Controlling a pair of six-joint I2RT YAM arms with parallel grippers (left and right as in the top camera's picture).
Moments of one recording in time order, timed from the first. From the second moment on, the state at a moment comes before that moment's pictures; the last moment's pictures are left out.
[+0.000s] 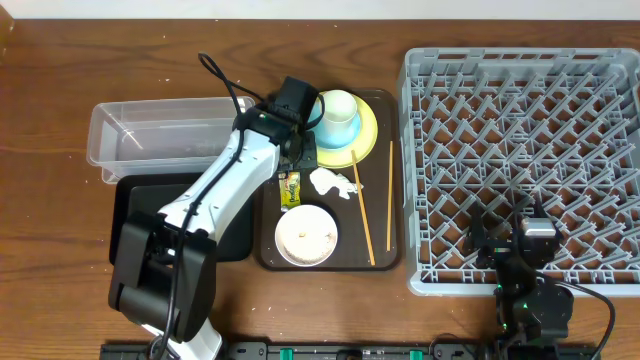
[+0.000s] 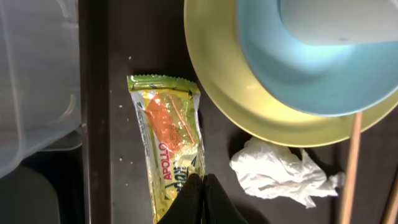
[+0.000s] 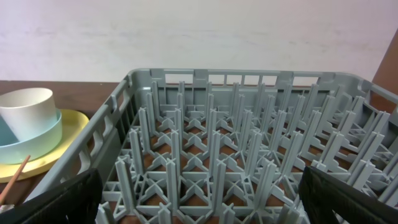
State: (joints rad) left arm -0.41 1.80 1.31 -0.77 -0.04 -0.49; right arm 0.00 0.01 0.01 -0.07 0.01 0.00
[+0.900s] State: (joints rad) left arm -0.41 1.81 1.18 -0.56 -0.05 -0.52; right arm 0.00 0.01 0.01 -0.07 0.01 0.00
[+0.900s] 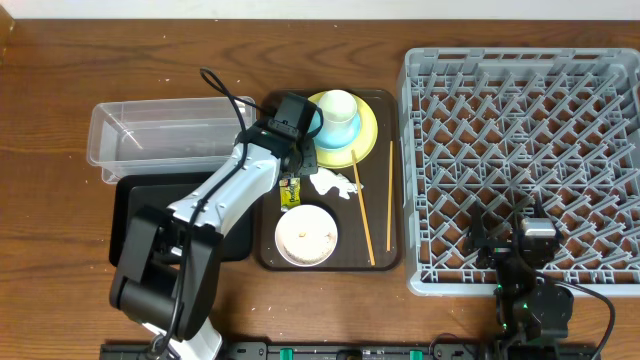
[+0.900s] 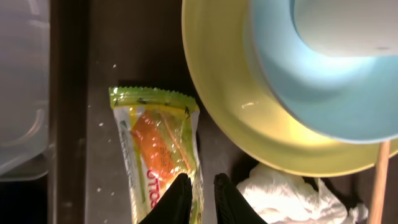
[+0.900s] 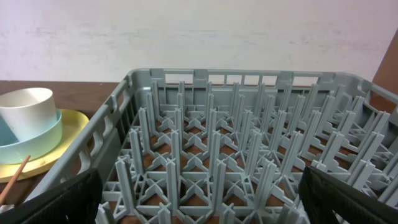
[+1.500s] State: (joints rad) left arm -0.41 1.92 1.16 -0.49 -0.06 -0.54; right arm 0.00 0.01 0.01 -0.07 0.01 0.00
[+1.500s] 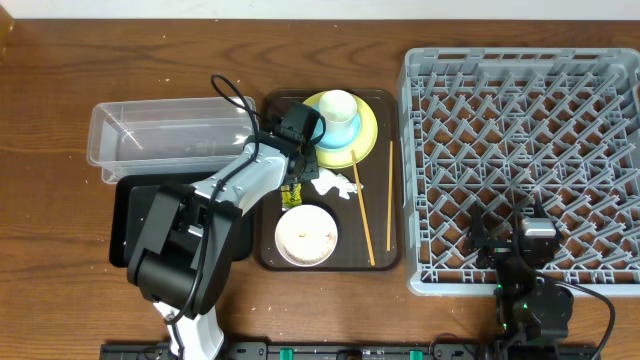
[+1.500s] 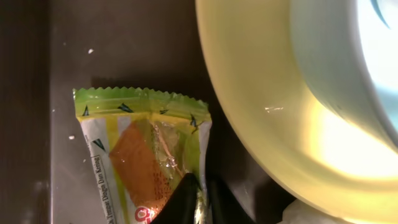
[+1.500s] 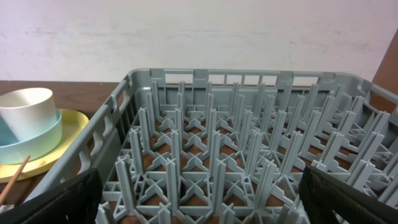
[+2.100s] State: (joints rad) left arm -0.41 1.61 1.15 -0.57 -0.09 -0.54; right arm 0.00 0.01 0.01 -0.07 0.01 0.00
